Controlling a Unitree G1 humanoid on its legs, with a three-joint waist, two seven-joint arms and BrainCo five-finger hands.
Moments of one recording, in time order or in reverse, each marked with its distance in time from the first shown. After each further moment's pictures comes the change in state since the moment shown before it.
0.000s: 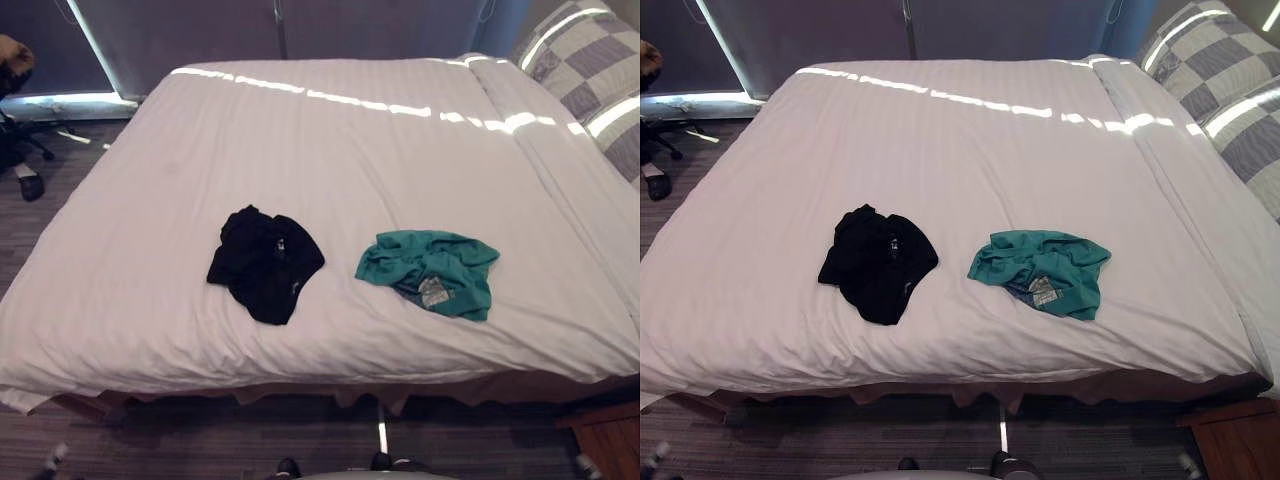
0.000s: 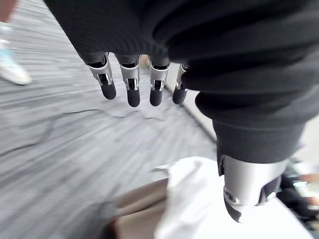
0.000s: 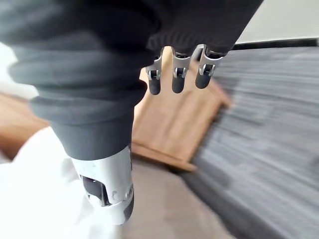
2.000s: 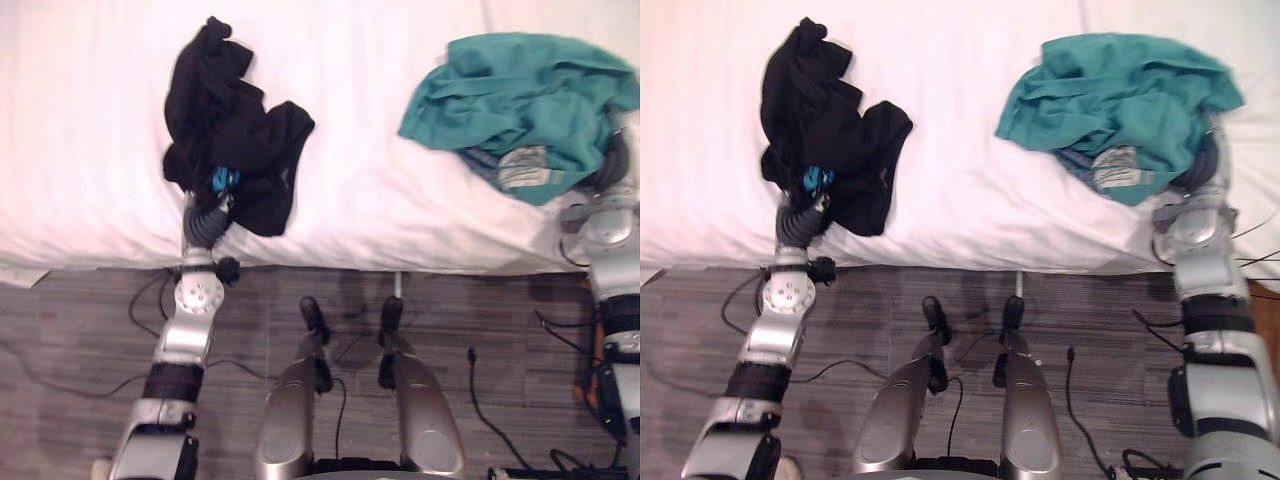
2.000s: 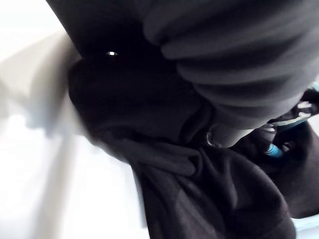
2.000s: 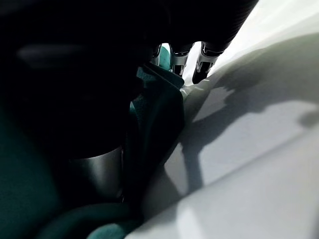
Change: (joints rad) left arm -0.344 -0.120 -0.845 -0.536 -0.029 -0.215 -0.060; right arm -0.948 -0.702 0.952 0.202 -0.248 -0.084 0.102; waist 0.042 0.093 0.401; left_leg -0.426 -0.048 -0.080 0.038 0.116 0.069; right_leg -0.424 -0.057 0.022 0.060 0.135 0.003
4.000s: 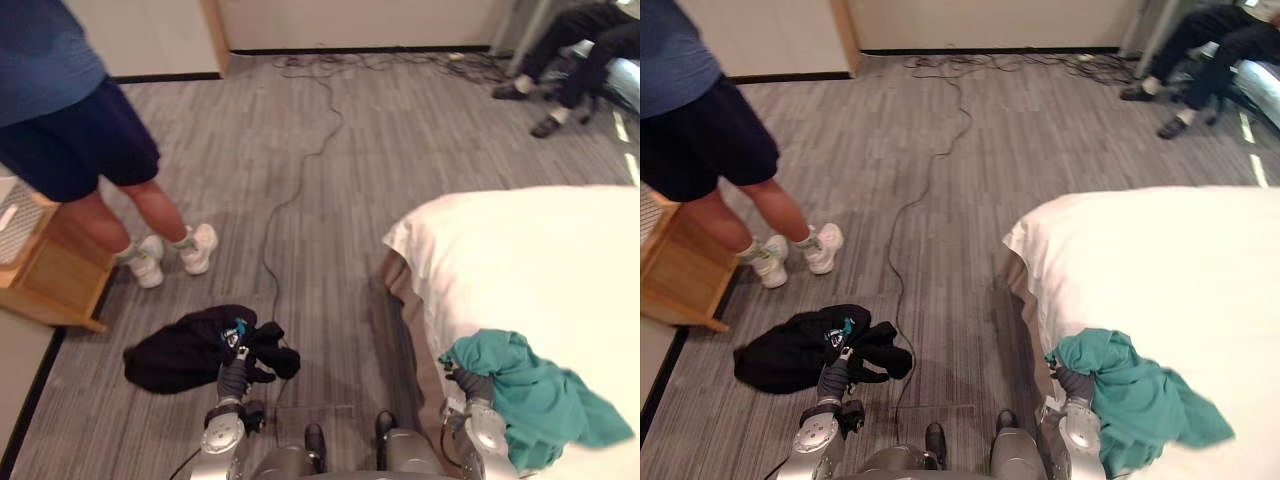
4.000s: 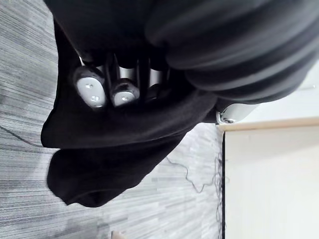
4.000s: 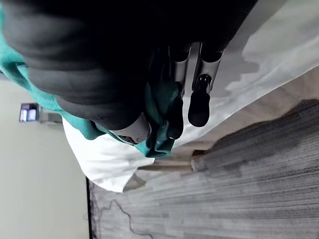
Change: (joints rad) left arm 0.474 -0.264 -0.047 0.133 -0.173 0.109 -0.082; right arm 1.003 0.875 -0.182 -0.401 0.294 -0.035 0.021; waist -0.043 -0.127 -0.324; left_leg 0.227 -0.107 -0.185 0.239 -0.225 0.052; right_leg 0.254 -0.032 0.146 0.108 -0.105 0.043
